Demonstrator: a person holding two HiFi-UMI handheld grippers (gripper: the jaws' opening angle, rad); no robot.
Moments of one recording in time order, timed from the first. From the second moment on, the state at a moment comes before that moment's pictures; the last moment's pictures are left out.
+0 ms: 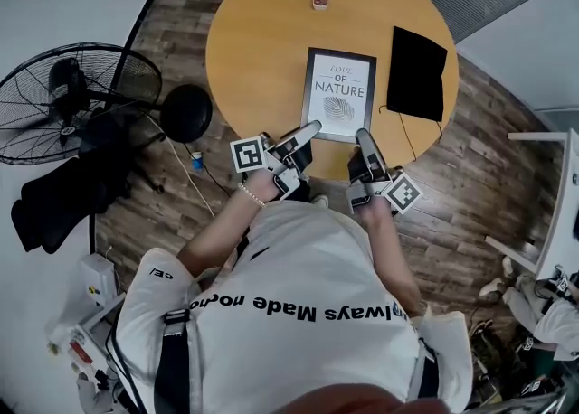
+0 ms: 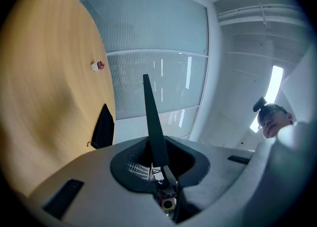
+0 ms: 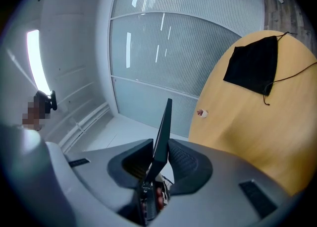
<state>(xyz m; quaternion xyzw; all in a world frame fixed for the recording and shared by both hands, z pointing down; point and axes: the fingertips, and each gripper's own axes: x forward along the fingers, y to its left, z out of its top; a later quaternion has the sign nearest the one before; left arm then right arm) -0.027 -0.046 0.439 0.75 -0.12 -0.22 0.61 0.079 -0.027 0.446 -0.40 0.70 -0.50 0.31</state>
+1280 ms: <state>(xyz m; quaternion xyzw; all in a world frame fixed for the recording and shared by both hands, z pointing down) -0.013 -0.107 0.455 0.75 -0.11 -0.21 0.62 0.093 -0.085 0.459 -0.42 0.69 -0.50 0.32</state>
